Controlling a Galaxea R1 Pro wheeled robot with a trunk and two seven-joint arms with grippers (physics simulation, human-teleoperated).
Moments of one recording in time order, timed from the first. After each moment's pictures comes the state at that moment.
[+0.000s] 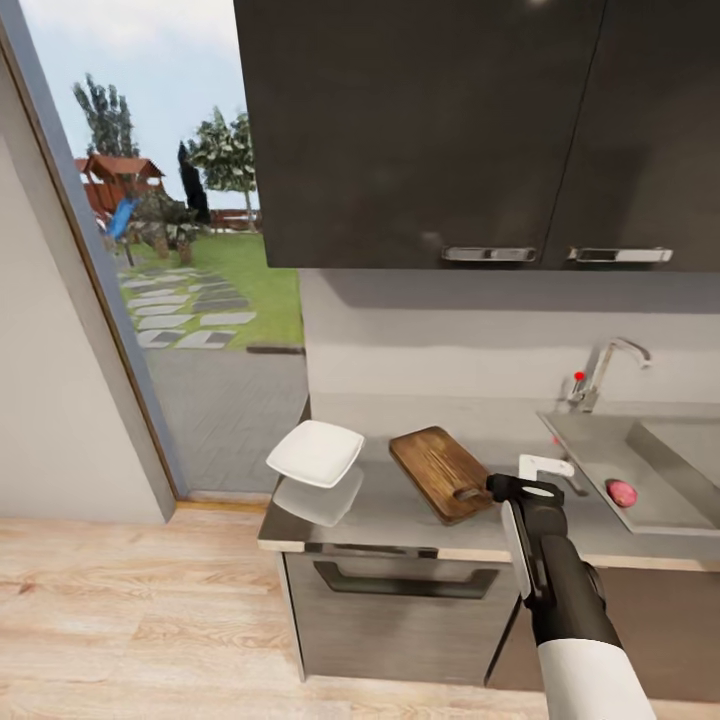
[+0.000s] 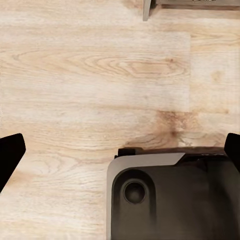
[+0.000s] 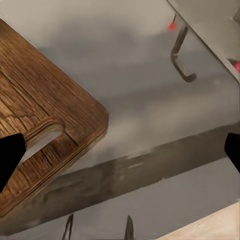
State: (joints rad) left arm -0.01 0.04 0.00 -0.26 0.01 -0.35 0.00; right arm -0.56 0.12 -0.19 -1.28 0.14 0.71 -0.30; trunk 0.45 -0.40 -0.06
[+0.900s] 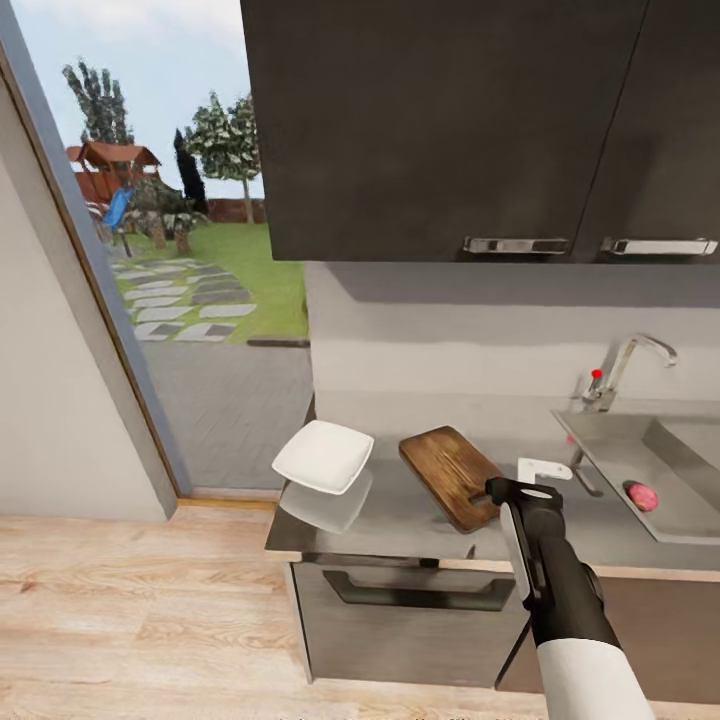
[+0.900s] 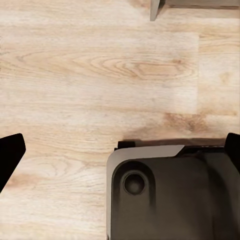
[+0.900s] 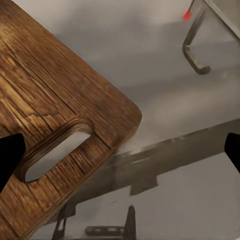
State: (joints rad) left arm -0.01 0.04 0.00 -0.27 0.01 -0.35 0.00; right arm -0.56 0.12 -0.19 -1.26 0.14 0.71 -0.30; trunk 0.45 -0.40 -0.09
